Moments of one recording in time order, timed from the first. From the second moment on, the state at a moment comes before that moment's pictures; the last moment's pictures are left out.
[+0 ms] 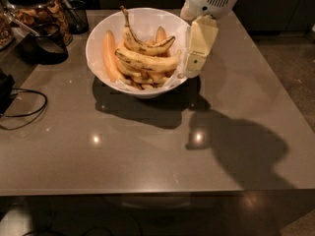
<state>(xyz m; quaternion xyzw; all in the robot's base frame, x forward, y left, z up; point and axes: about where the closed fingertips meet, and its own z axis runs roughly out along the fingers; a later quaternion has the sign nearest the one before) 0.543 -0.079 0.992 -0.68 0.72 0.02 0.17</state>
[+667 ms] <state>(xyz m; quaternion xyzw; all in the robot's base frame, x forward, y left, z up) 0.565 -0.063 0.991 -0.67 0.72 0.05 0.17</state>
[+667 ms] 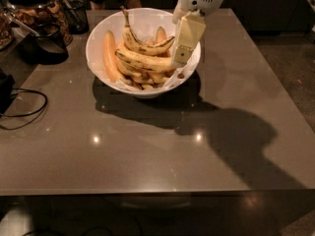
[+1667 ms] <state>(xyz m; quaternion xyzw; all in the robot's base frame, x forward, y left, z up) 0.581 -0.044 0.963 -0.66 0.73 0.06 0.14</state>
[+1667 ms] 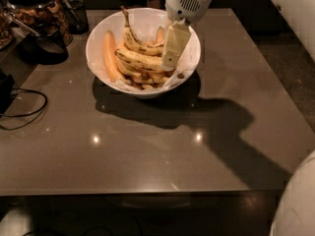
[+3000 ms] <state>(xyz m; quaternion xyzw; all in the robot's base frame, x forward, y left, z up) 0.598 -0.038 0.929 -0.66 0.74 0.08 0.11</state>
